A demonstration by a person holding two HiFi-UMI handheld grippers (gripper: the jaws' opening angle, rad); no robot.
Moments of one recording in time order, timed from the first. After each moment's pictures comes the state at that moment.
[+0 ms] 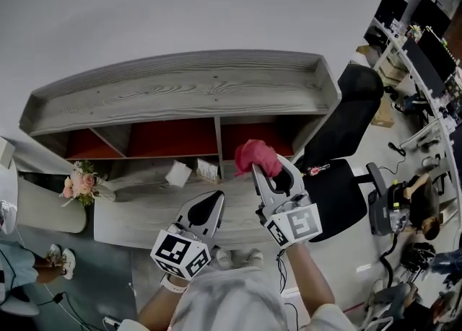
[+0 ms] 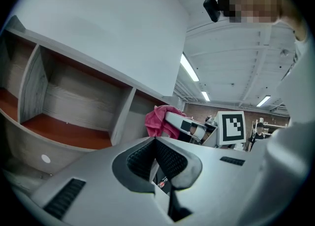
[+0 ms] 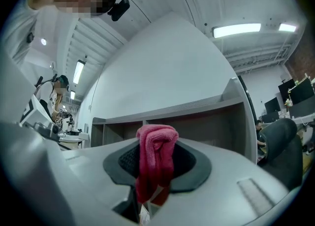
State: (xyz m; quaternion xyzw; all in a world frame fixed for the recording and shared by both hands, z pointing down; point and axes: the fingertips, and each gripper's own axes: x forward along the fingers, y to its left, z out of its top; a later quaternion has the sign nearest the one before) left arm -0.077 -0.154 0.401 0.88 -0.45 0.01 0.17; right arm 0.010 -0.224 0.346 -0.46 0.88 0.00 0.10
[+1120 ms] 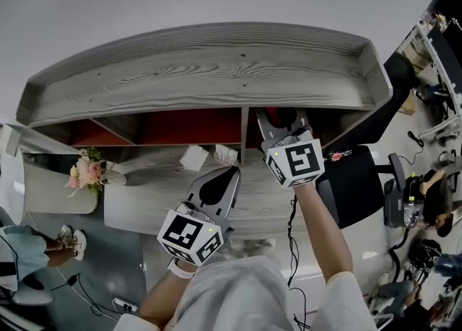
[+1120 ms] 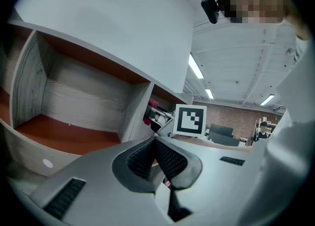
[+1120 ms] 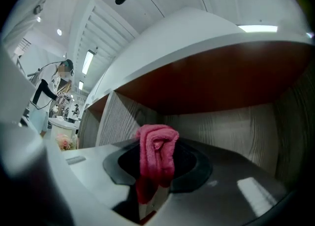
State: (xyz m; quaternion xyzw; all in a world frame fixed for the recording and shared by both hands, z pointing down) left arm -0.098 -0.207 0.414 0.87 -0.46 0.02 0.18; right arm -0.059 -0.357 0.360 -0.43 0.90 0.07 0.08
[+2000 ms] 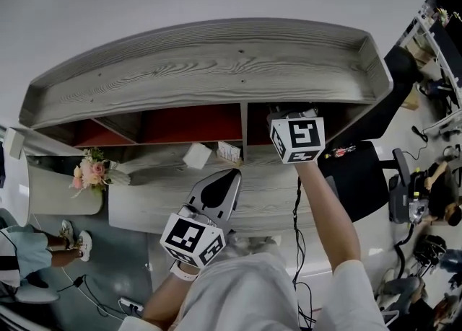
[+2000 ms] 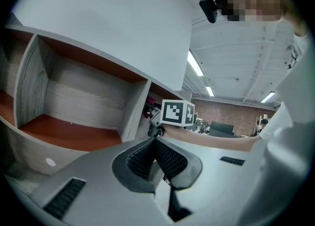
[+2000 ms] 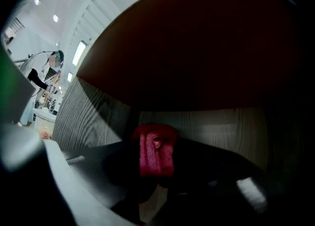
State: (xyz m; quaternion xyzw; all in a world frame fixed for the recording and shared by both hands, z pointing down) left arm -0.098 -0.195 0.419 0.87 -0.46 0.04 0.17; right arm -0.033 -0.403 0.359 -0.50 0.86 0.08 0.07
